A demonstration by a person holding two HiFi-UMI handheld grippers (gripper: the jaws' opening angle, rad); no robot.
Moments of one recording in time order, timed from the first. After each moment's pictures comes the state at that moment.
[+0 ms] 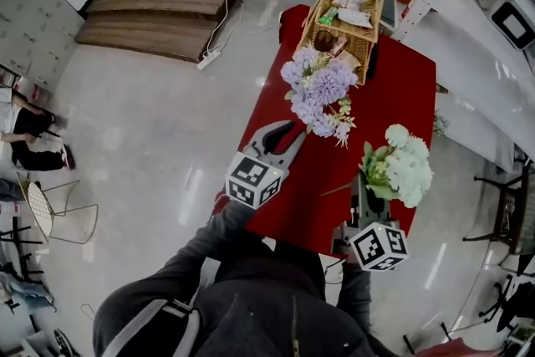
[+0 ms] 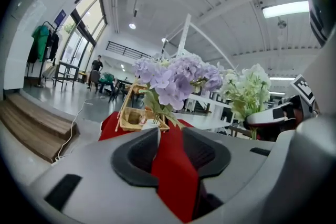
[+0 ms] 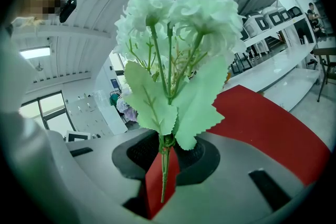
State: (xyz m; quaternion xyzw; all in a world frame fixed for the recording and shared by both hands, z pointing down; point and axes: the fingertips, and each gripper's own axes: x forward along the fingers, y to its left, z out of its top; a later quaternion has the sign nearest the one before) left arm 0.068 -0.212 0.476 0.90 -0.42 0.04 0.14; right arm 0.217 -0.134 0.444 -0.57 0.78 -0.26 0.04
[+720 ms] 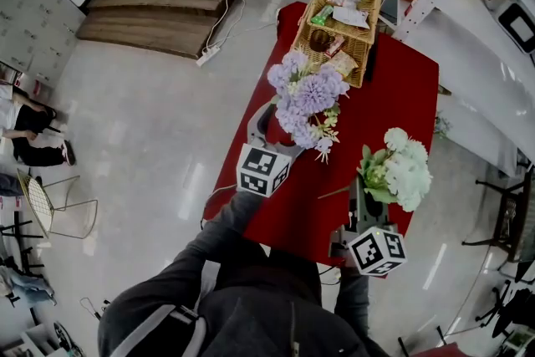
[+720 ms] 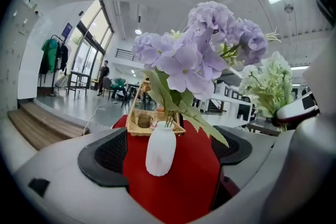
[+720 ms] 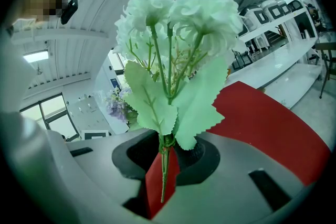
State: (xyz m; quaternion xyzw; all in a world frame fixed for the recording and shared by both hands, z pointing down) left arm 0.082 -0.269 0.497 0.86 -0.49 0.05 0.11; right arm 0.237 -0.154 0.456 -0.56 0.78 -0.28 0.03
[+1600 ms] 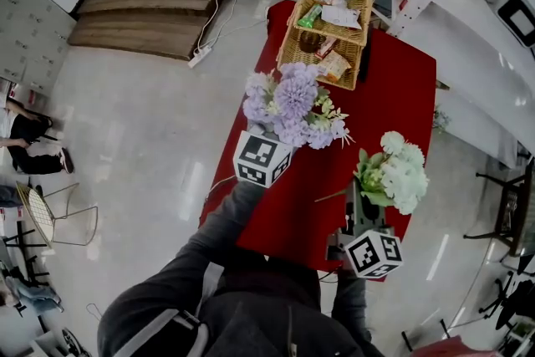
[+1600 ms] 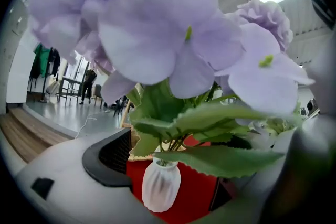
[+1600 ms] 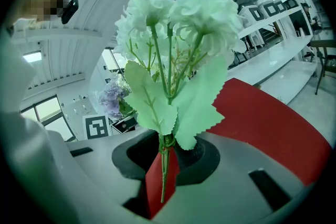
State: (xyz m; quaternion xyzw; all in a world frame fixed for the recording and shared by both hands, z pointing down) left arm 0.104 -0.322 0.463 0.88 -0.47 0.01 0.07; right arm 0.248 -0.171 0.472 -0.57 0.76 -0.30 0.03
